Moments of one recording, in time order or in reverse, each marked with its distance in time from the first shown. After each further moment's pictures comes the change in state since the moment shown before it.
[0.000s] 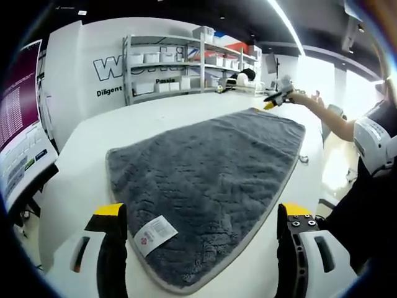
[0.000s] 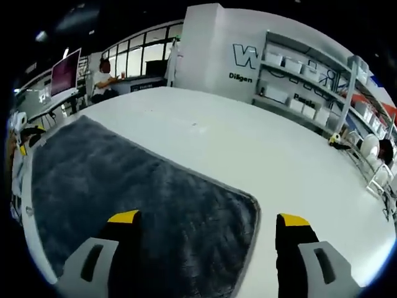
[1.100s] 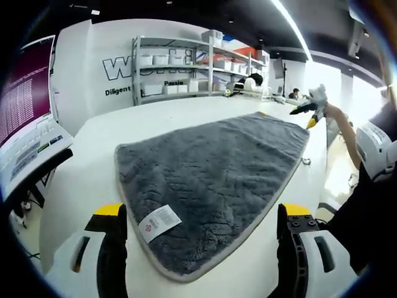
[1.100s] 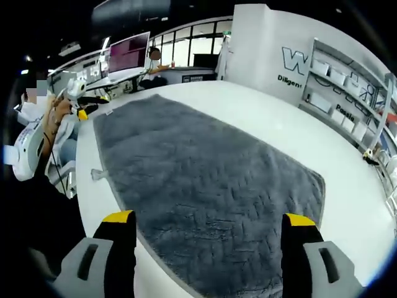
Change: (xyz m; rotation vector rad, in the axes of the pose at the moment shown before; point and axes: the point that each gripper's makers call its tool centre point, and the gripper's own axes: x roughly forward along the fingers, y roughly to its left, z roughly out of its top) left arm -0.014 0.004 -0.008 -0.038 -0.028 0.048; right arm -0.092 0.150 -0.048 -0.133 0.021 0.249
